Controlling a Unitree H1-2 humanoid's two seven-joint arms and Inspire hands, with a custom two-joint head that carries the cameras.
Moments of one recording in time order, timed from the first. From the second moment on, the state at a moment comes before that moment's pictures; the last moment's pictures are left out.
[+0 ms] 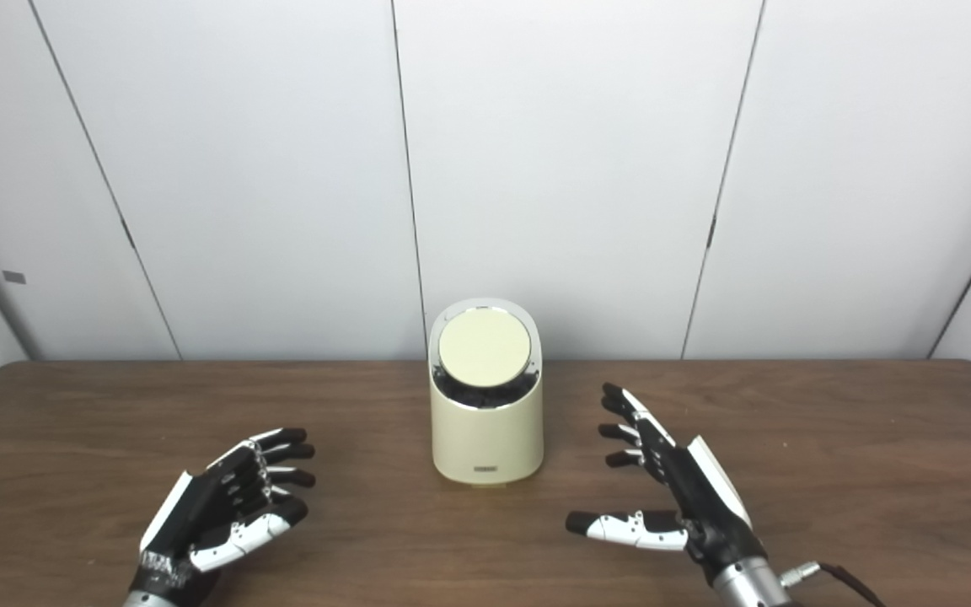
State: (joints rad) left arm -0.10 0.22 0.05 0.03 -0.16 -0.15 -0.24; right arm -0.15 -0.21 0.01 -0.06 -0.16 -0.05 0.17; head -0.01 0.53
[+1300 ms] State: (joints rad) left arm -0.10 0.20 0.08 0.02 -0.22 -0.14 -0.25; right arm -0.10 -0.19 -0.04 0.00 -0.04 -0.14 0.13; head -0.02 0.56
